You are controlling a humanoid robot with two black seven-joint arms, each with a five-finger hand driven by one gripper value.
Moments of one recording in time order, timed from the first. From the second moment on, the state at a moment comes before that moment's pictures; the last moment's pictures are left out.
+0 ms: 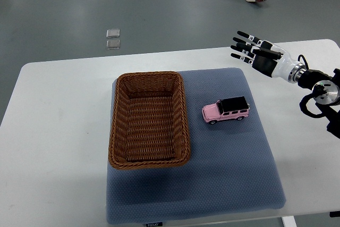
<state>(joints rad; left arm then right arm) -0.01 0.00 -0.06 -0.16 0.12 -0.03 0.01 0.80 -0.31 0.69 0.50 -0.04 0.55 0.02</state>
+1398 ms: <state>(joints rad) -0.01 0.00 -0.06 -0.16 0.12 -0.03 -0.02 0.88 -0.43 0.59 0.69 -1.14 0.61 0.45</state>
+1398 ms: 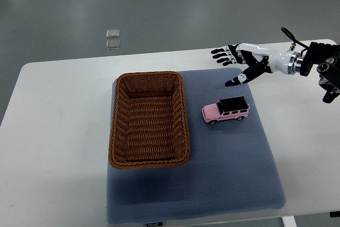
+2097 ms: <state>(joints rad) -0.01 0.00 -0.06 -0.16 0.12 -0.03 -0.02 0.89 -0.46 0.35 0.73 -1.34 0.42 0.50</state>
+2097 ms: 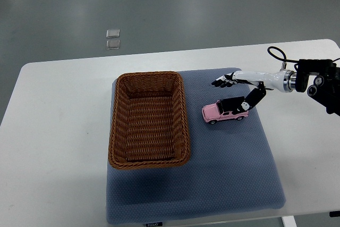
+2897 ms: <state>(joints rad) -0.01 0.00 -0.06 -0.16 0.12 -0.03 -0.02 0.90 -0.47 0.22 0.73 -1.36 0.24 0.55</state>
